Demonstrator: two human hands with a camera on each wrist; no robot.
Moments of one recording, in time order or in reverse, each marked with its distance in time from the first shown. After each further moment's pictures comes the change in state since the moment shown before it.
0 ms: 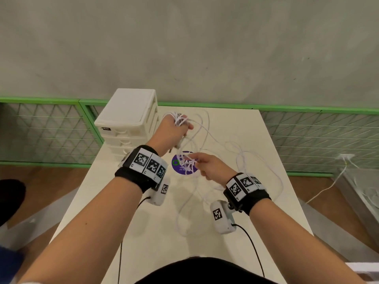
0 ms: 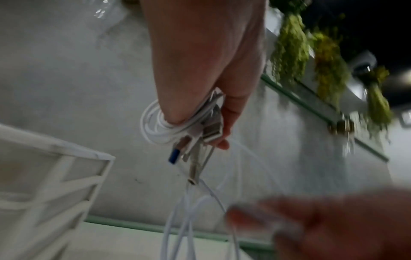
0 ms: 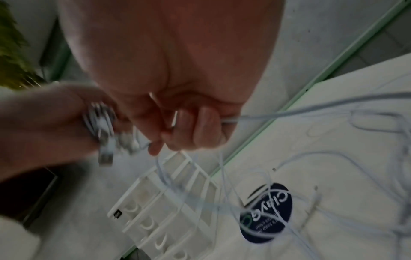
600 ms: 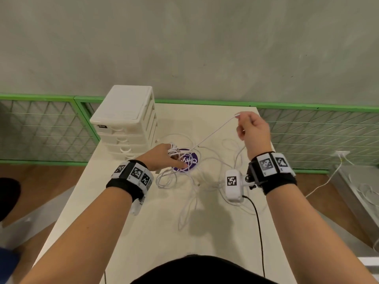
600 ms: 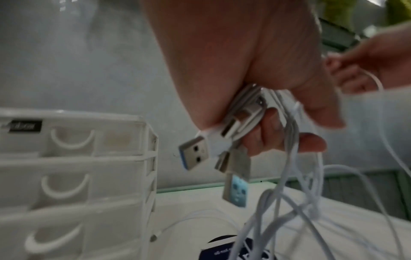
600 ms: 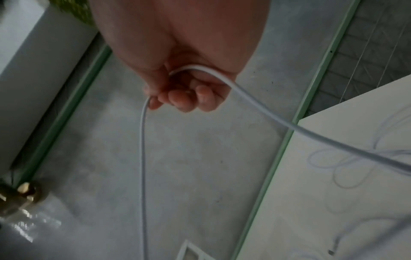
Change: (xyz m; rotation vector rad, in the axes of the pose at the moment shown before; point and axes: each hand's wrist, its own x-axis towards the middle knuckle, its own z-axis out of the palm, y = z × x) left_hand -0.014 -0.067 -0.011 0.424 -0.364 -0.212; right_hand -0.005 -0.032 -0.079 0.265 0.690 -0.275
